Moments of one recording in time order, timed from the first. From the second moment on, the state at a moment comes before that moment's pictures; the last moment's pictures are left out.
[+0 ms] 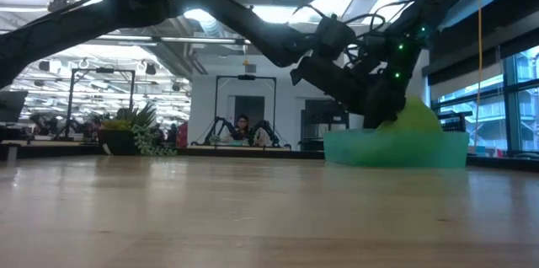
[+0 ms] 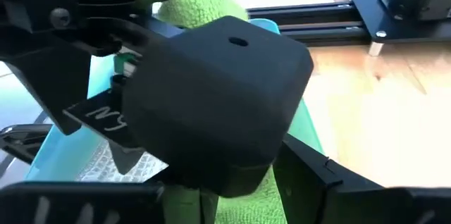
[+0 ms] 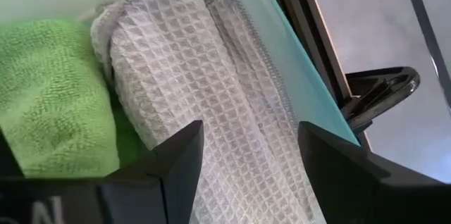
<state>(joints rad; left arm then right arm) 0.30 2.55 2.15 -0.04 0.09 0.21 -0.87 1.56 0.97 -0.52 0.02 -0.50</state>
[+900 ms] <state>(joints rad) 0.31 2.57 2.14 -0.08 0.08 0.20 -0.87 1.42 1.08 -0.62 0.13 -0.46</state>
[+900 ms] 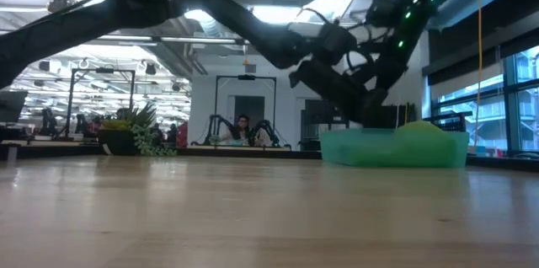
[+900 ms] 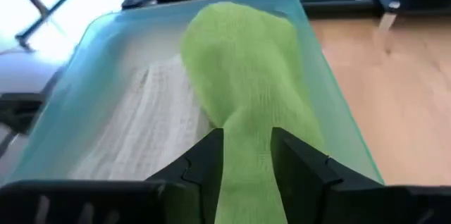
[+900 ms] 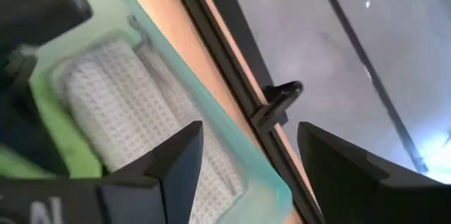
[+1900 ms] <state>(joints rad) 0.14 2.01 1.94 -0.54 0.08 0.32 -0.35 0.59 0.82 -0.68 0.01 -0.24</state>
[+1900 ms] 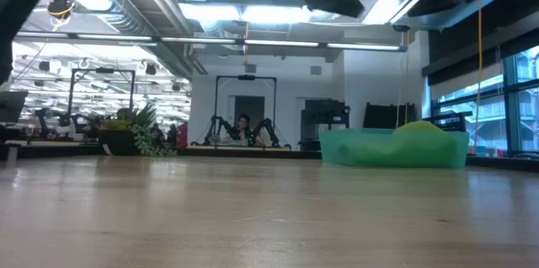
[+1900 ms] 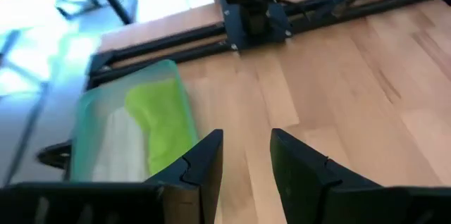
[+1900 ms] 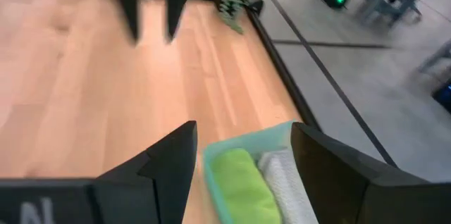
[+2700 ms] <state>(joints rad) -0.24 0.83 0.68 -0.12 -0.46 0.00 -0.11 0.43 0.33 -0.15 -0.04 -0.19</state>
